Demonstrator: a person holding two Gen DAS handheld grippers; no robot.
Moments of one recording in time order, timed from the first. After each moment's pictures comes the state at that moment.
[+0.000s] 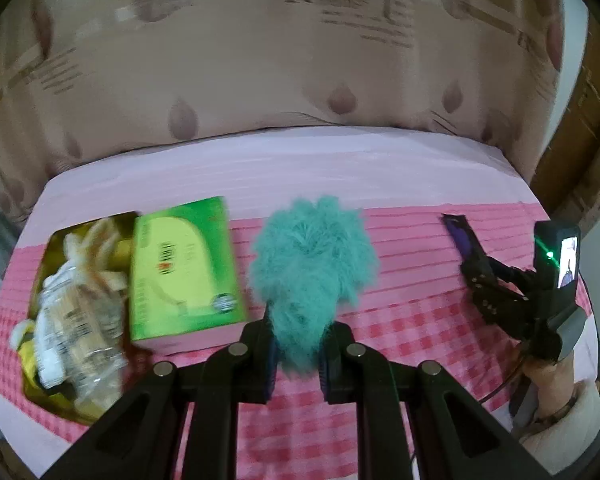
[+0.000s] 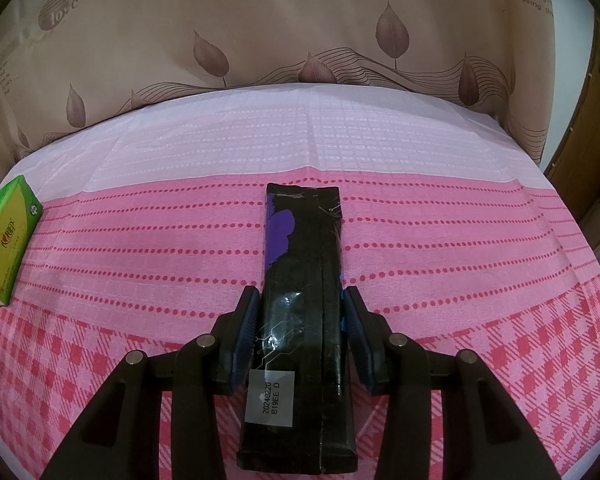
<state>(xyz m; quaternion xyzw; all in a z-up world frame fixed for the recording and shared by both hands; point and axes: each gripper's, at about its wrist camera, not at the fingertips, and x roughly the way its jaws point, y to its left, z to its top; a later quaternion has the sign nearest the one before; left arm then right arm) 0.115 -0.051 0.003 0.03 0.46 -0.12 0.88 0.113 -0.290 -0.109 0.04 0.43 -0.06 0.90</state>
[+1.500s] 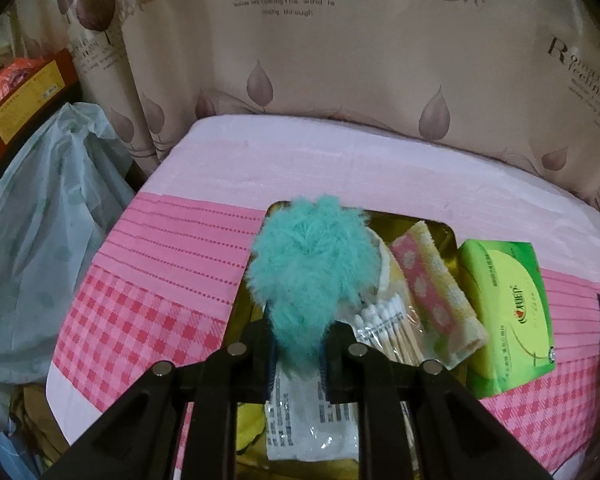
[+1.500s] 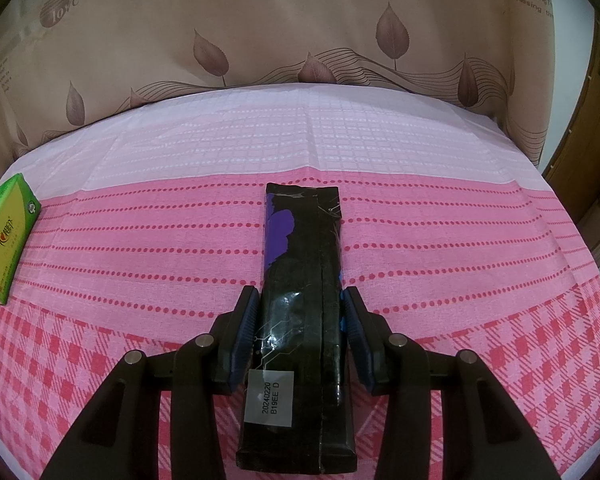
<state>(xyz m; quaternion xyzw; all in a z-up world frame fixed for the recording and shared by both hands) 0.176 0.188 -0.023 -0.02 0.48 0.08 0.87 0.112 -0.291 -0.109 0.03 0.43 -0.06 0.90</state>
